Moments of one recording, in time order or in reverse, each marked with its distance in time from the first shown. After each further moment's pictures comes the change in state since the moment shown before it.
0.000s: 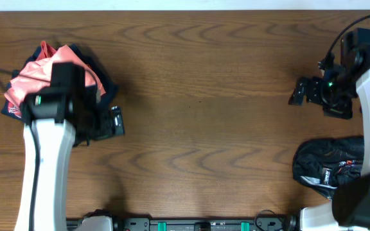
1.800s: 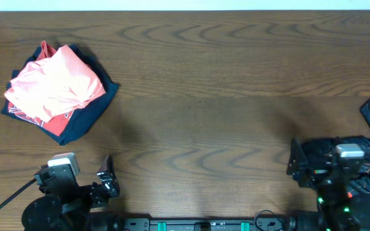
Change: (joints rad) left arm 0.000 -1.039 -0.408 0.286 -0.018 -0.045; right arm 0.067 -1.565 -1.104 0.886 0.012 -0.078
